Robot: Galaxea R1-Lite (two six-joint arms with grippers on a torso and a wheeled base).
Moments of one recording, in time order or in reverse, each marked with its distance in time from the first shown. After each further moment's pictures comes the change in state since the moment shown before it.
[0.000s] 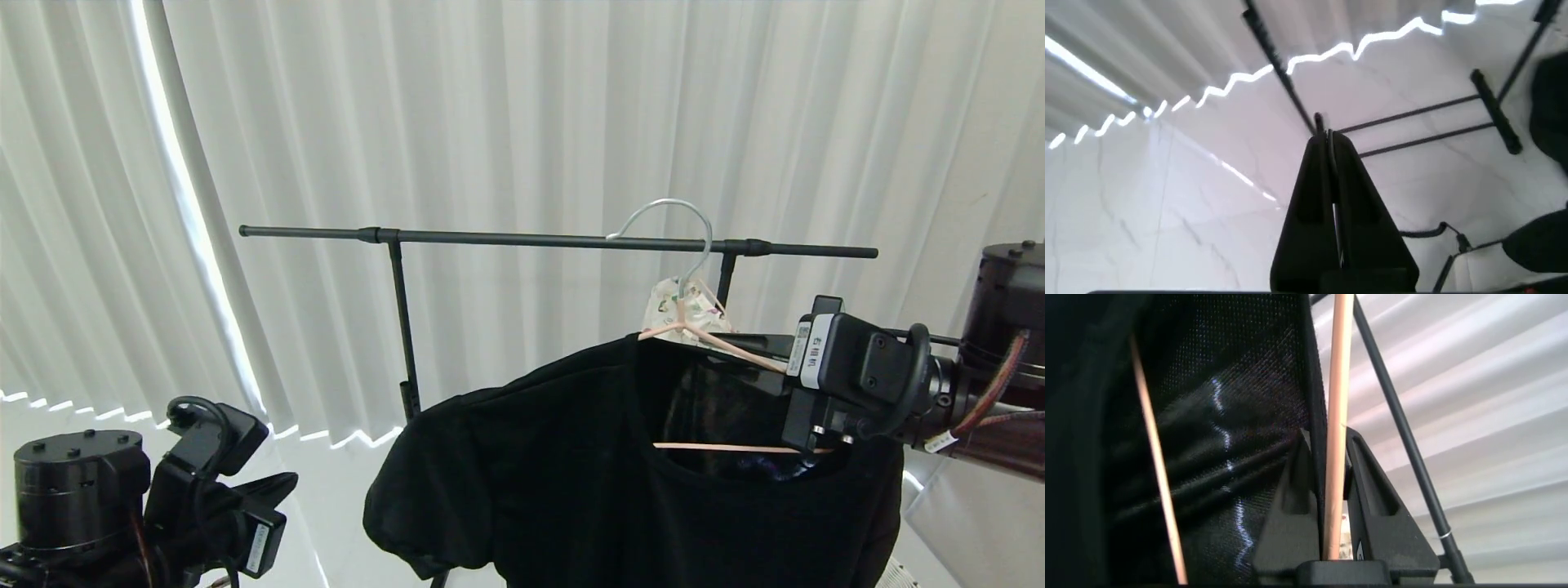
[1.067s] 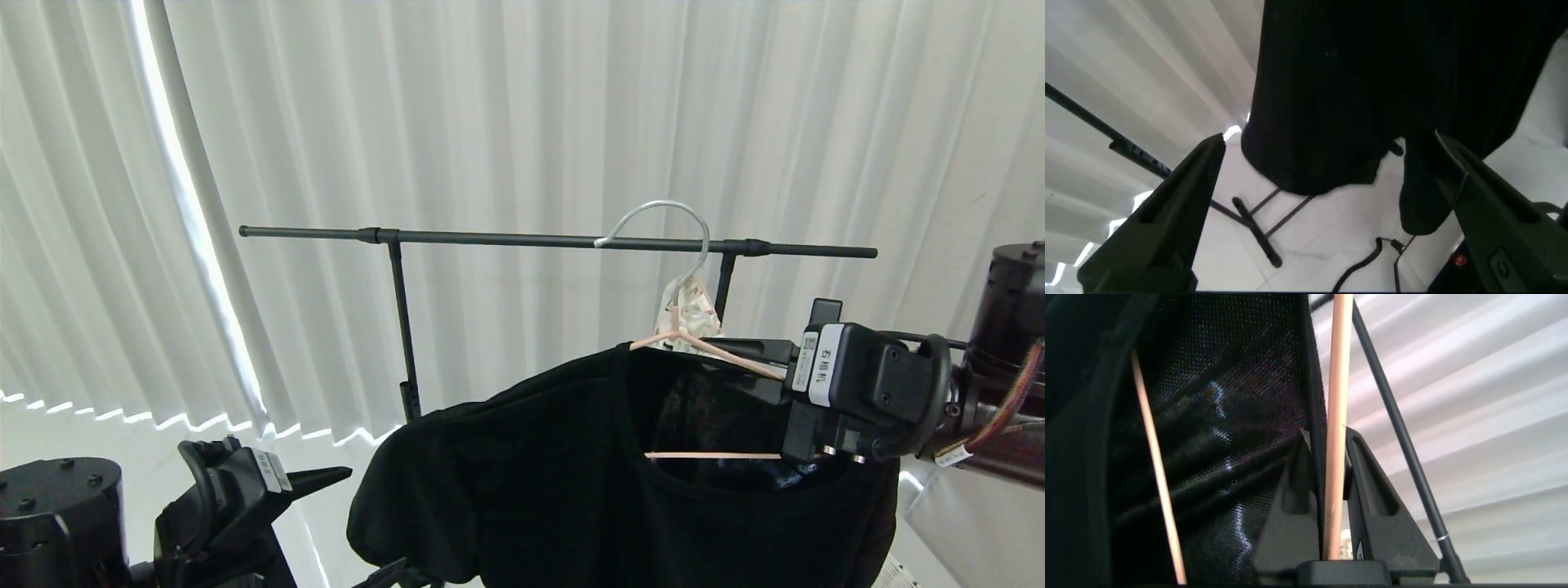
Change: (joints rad) left arm -0.191 -0.123 0.037 -0.001 -0.365 0.086; right arm 0.050 -0.018 0.004 0.000 0.003 -0.007
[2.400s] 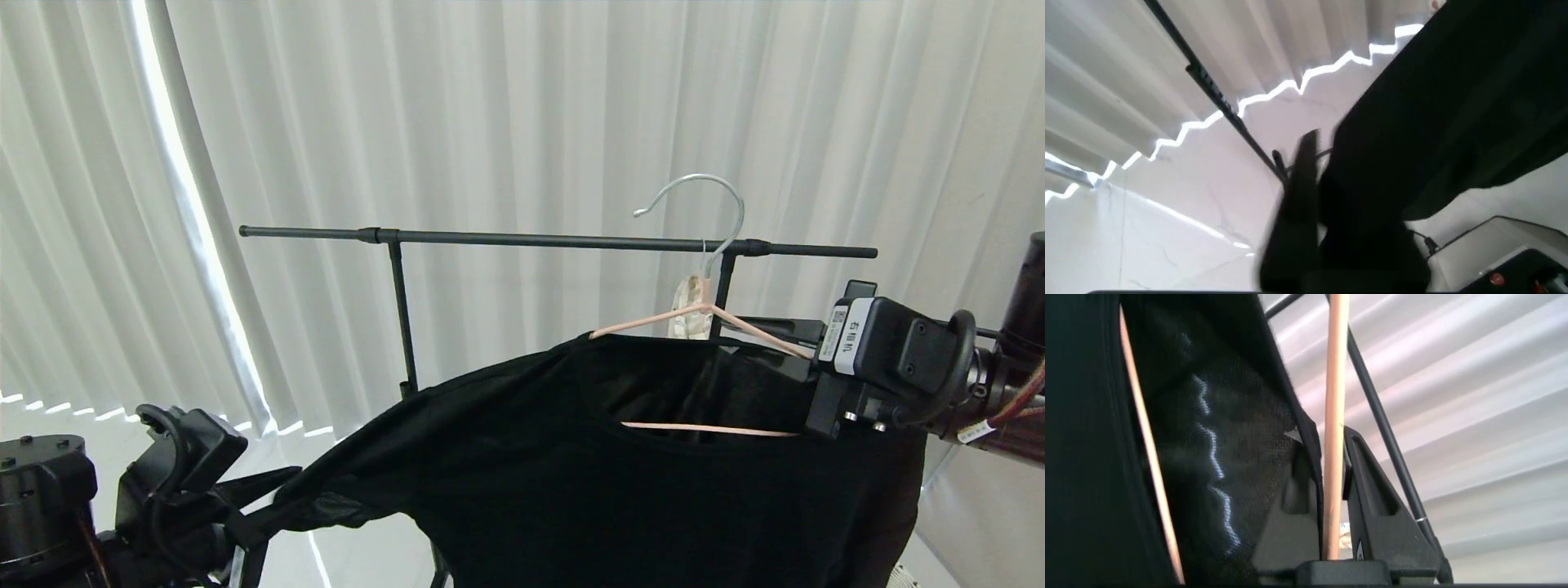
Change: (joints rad) left arm 0.274 0.040 -0.018 0.001 0.033 0.006; right arm -0.087 -0.027 -0.001 -0.001 -0.006 -0.006
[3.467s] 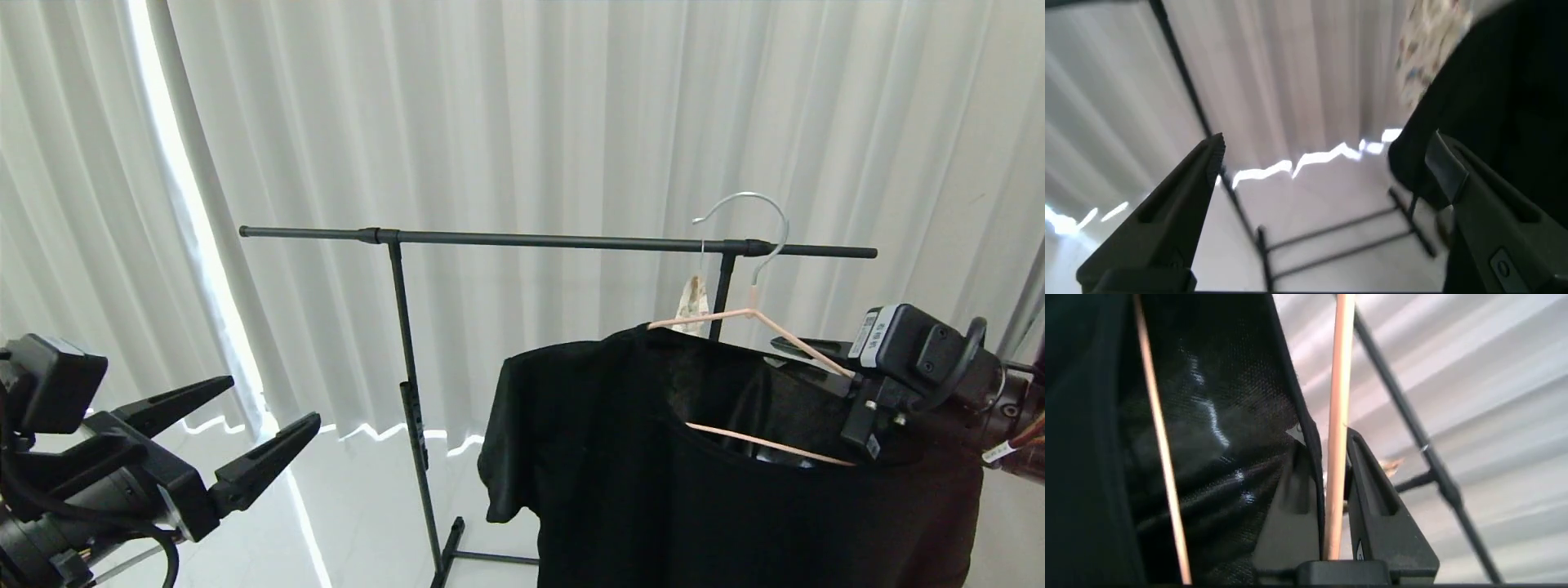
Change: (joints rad) left arm -0.058 -0.269 -0.112 0.039 0.040 -0.300; right arm -0.107 -0.048 0.114 0.001 -0.090 0.108
